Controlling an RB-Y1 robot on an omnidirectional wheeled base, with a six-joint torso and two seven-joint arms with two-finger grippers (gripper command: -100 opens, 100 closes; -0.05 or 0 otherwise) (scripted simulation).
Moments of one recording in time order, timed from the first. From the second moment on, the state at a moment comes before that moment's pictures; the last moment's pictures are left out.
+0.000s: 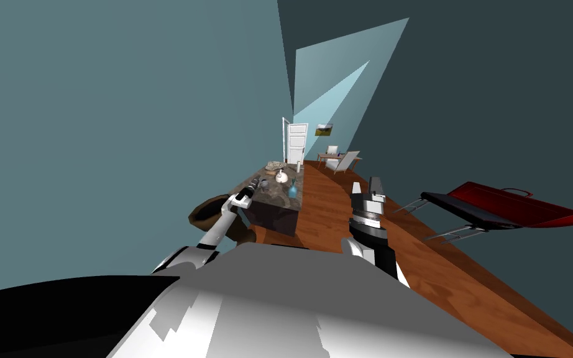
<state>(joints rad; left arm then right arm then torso) -0.18 0.51 0.00 -1.55 0.12 0.20 -0.04 0.50 0.01 -0.02 -2.34 -0.04 -0.49 0.17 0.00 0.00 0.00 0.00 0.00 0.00</state>
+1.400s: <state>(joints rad) -0.52 0.63 0.04 -1.16 0.17 0.58 -0.02 0.50 0.01 -0.02 -2.34 -0.04 -0.49 0.17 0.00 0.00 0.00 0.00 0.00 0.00</state>
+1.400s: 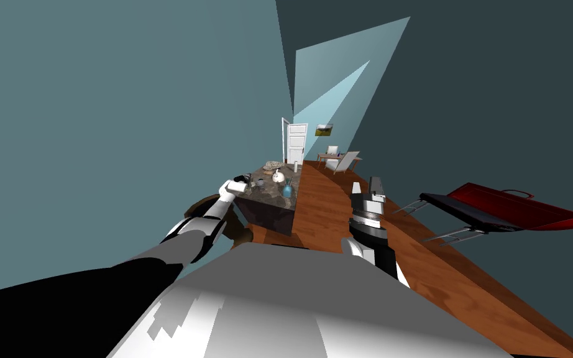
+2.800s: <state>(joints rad) -0.80 0.70 0.09 -0.79 0.21 0.88 -0.01 0.50 0.01 -0.02 -2.34 -0.04 -0.49 0.17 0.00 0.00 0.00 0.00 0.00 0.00</state>
